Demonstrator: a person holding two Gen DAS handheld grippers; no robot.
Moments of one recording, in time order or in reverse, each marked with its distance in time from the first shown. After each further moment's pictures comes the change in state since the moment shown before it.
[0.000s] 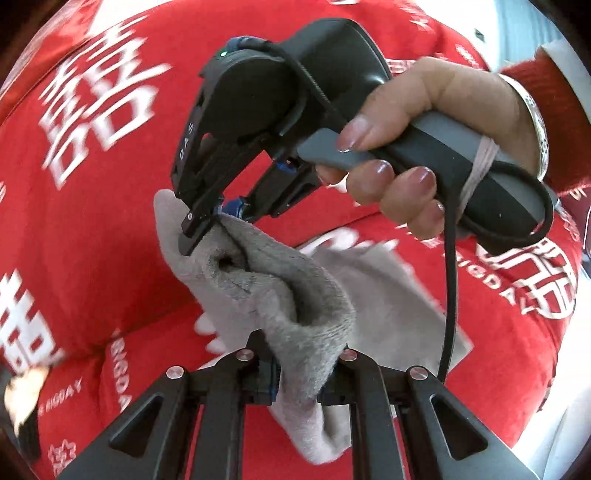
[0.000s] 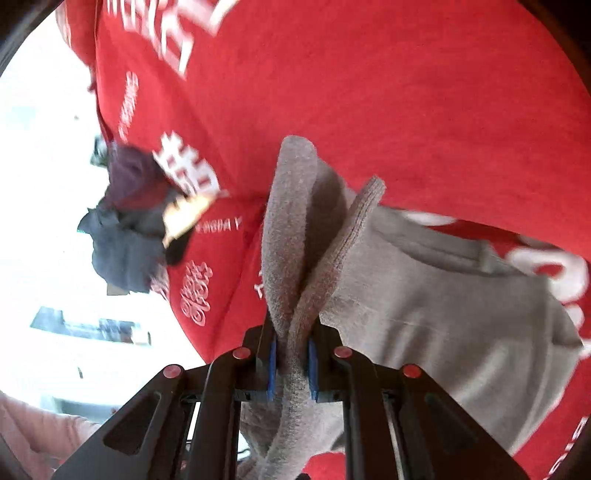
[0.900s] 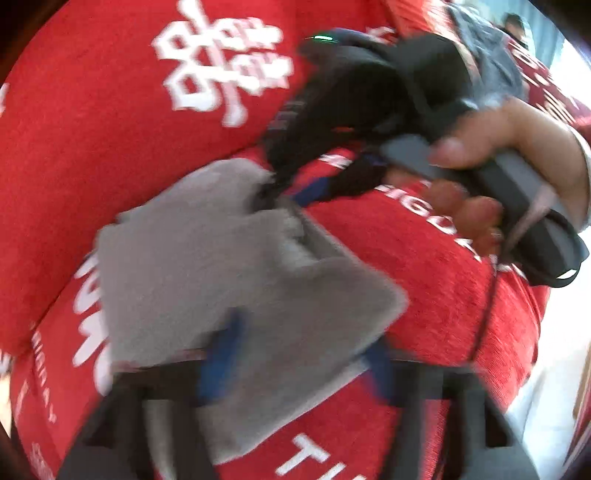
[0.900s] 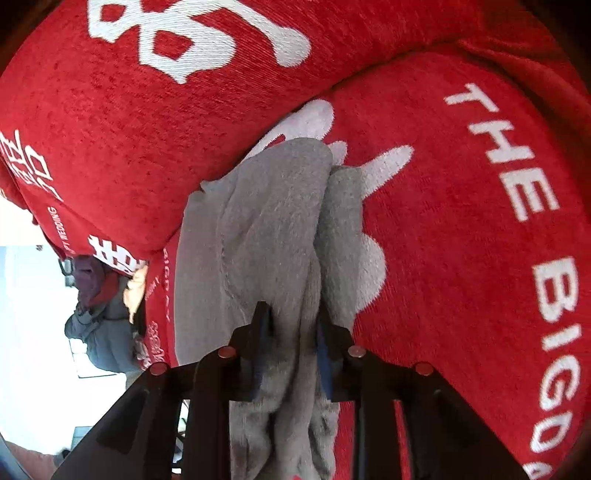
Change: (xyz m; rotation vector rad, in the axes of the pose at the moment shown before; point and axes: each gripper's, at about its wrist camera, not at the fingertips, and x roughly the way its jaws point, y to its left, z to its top) left arm 0.093 -0.116 -0.019 0.045 0.250 -0.106; right arm -0.065 -0.222 -0.128 0.436 -0.156 -0.062
